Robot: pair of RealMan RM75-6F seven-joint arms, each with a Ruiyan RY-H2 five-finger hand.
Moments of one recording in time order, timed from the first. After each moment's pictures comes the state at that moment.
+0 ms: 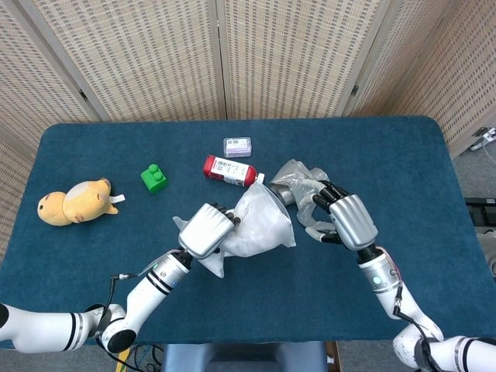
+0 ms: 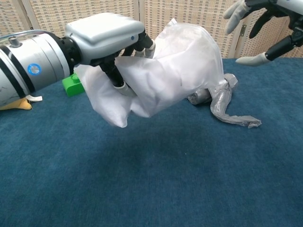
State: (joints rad) left arm -0.92 -1.52 -0.15 -1.71 1.26 1.15 0.66; right arm 0.50 -1.36 0.24 -1.64 -1.54 1.24 0.01
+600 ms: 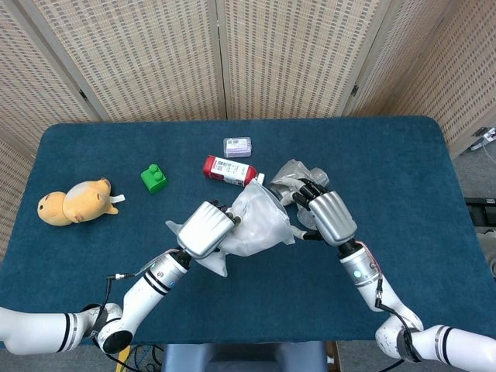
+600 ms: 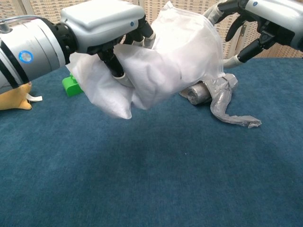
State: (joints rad) left arm -0.91 -1.49 -0.18 -1.75 1.30 1.15 0.66; right arm 0.57 -1.43 0.24 -1.62 -1.50 1.20 -0.01
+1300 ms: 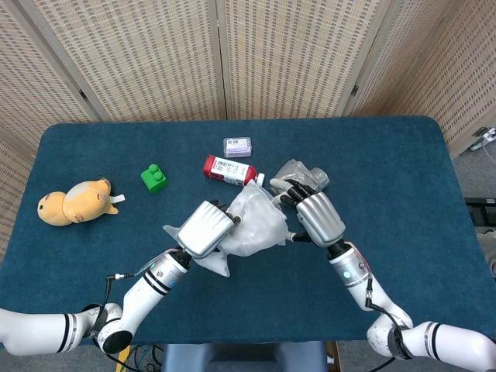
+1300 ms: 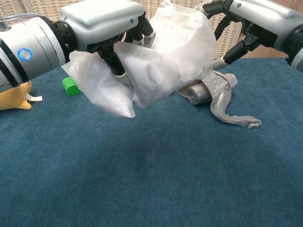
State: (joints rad) left arm -0.90 -1.49 -0.20 -1.76 1.31 1.14 0.65; right arm 0.62 -1.47 0.24 -1.61 -1.50 1.20 -0.04
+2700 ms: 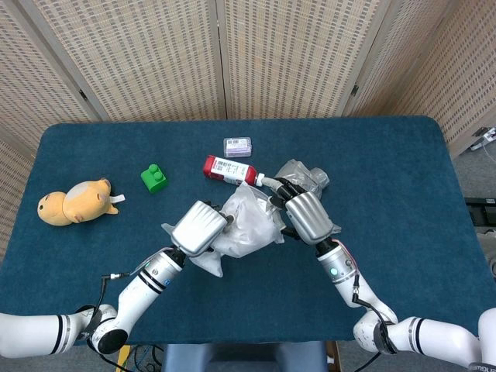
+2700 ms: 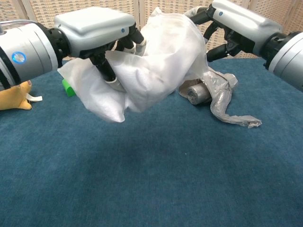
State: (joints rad) left arm -0.88 -1.45 -0.19 -1.78 1.22 1.09 0.68; right arm 0.66 -1.54 0.24 -1.56 -1.43 1.19 -0.08
